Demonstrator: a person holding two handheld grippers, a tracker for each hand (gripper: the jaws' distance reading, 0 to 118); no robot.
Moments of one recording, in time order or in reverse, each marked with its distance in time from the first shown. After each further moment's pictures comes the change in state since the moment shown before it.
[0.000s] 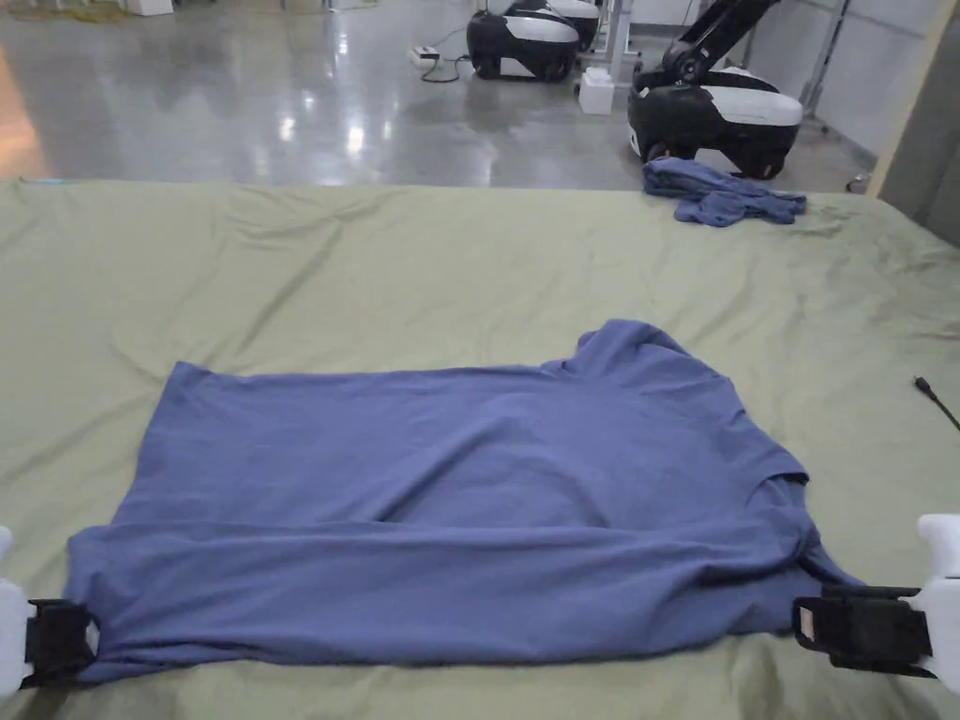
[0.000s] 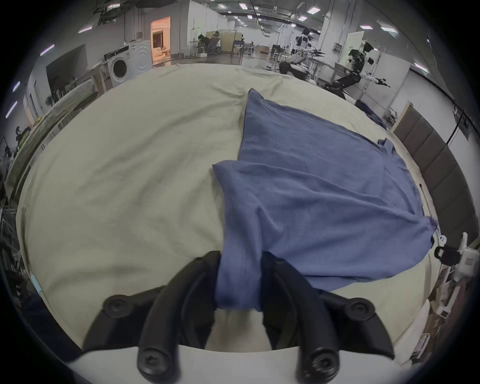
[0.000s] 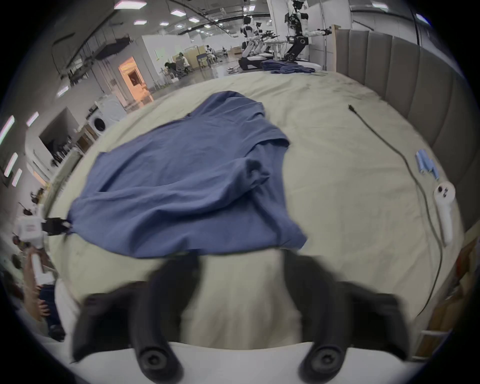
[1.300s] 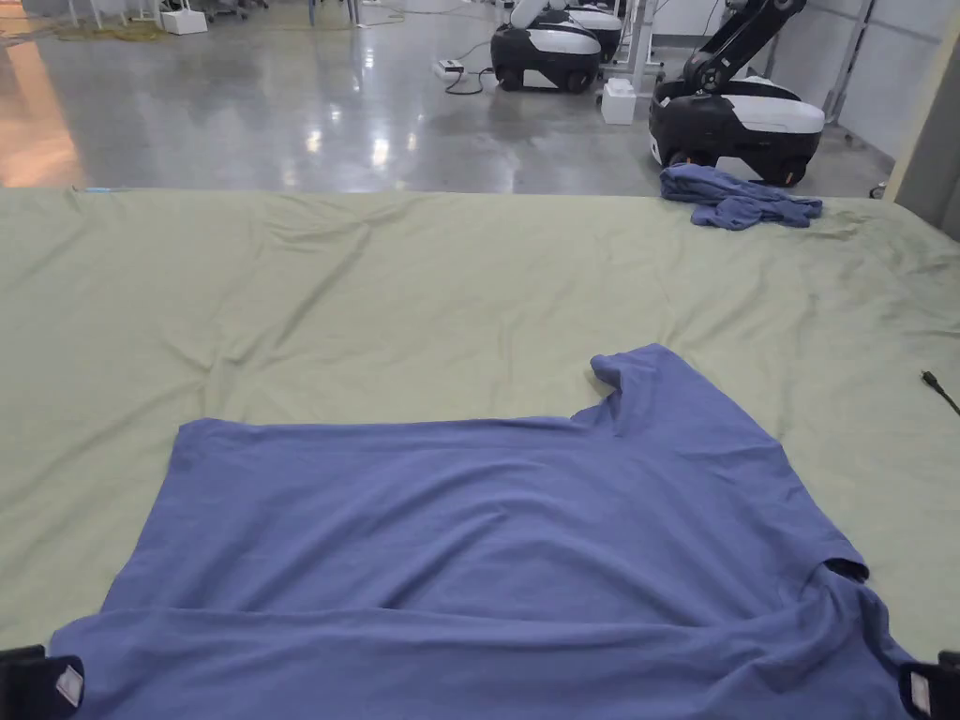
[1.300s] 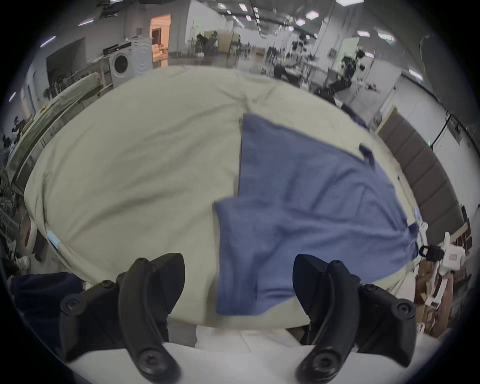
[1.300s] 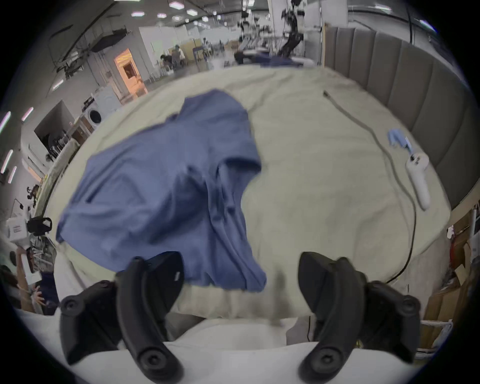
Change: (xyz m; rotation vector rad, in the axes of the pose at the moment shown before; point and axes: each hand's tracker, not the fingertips) left arm -0.035 -0.063 0.111 0.066 -0.055 0.031; right arm 0.016 -0.060 0.089 0.038 0.043 -0.055
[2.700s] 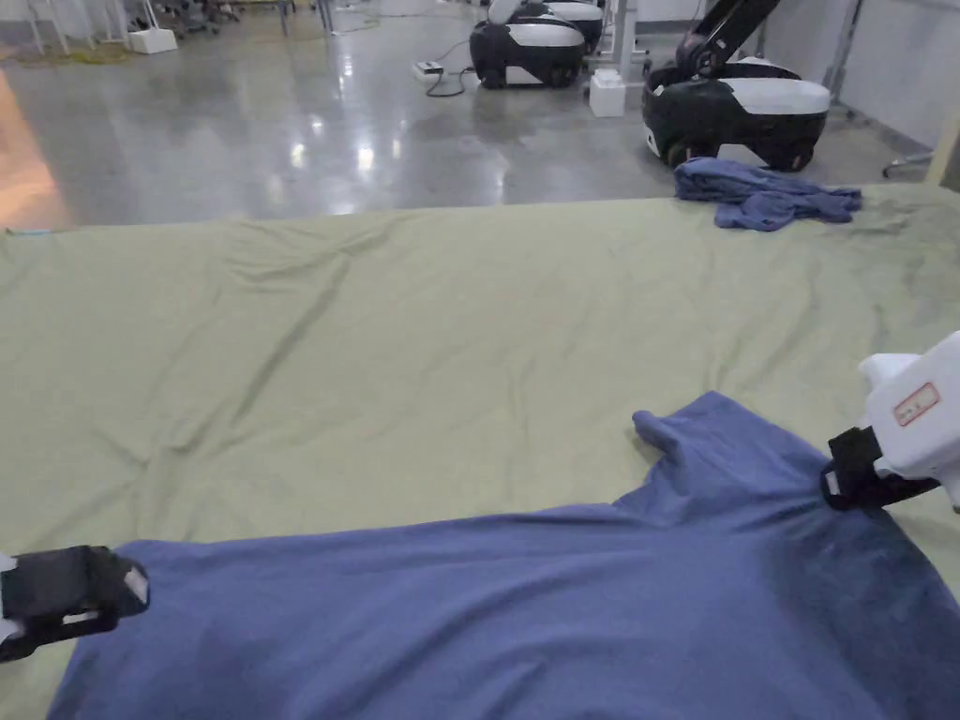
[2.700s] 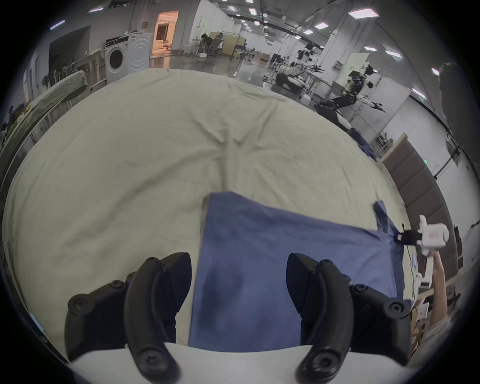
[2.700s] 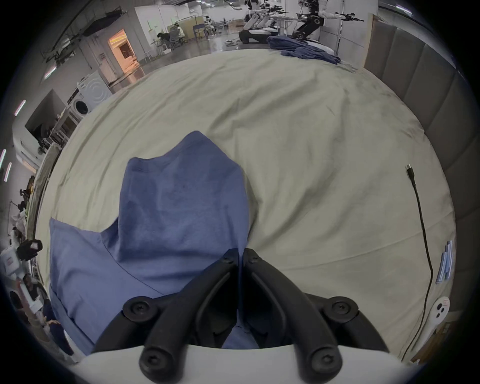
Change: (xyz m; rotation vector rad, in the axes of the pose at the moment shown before) left arm 0.044 0.178 -0.164 -0.042 -0.030 0.053; right arm -0.018 0.248 -0.232 -0.202 -0.026 0.048
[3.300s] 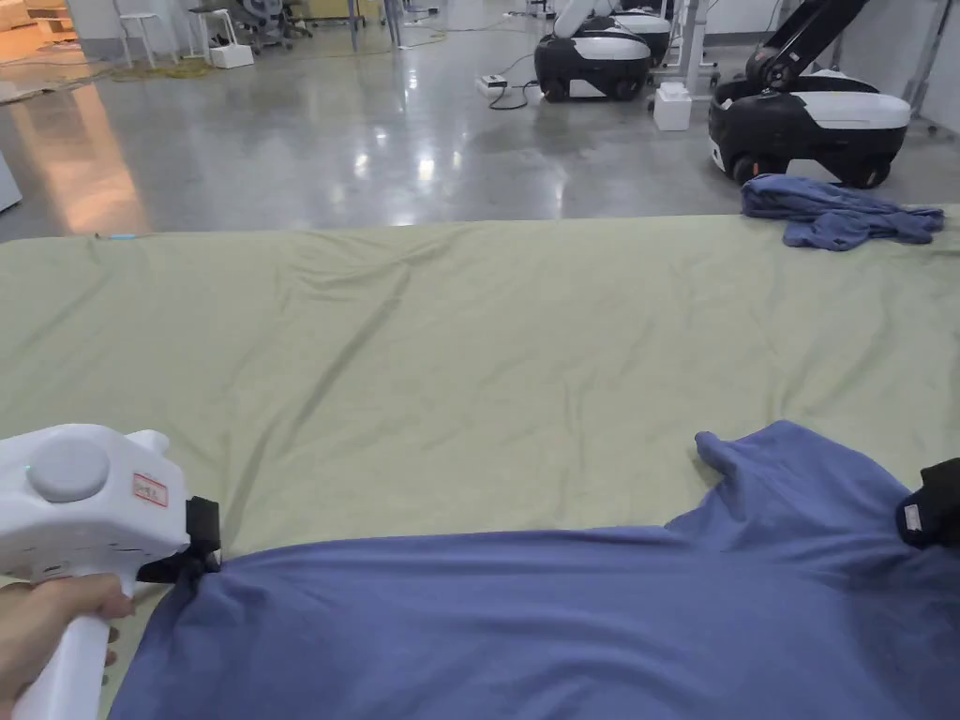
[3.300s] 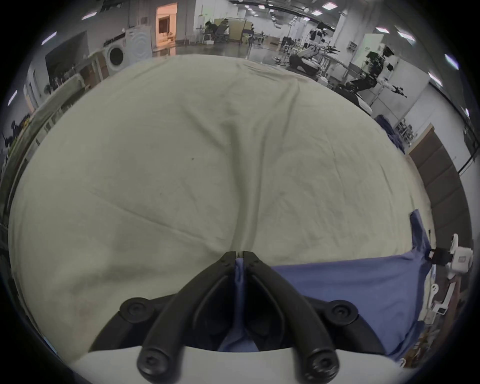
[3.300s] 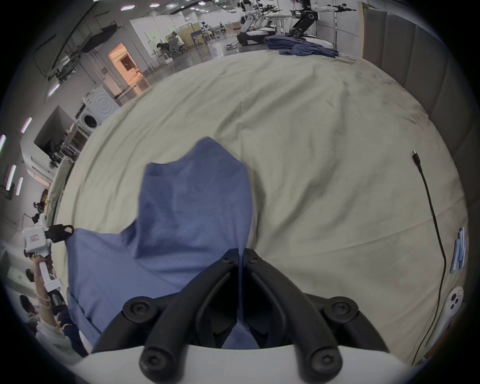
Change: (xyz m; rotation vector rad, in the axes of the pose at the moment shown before) left arm 0.013 0.039 -0.065 -0.089 0.089 -0.019; right arm 0.024 0.002 0.009 0.024 0.116 -0.058
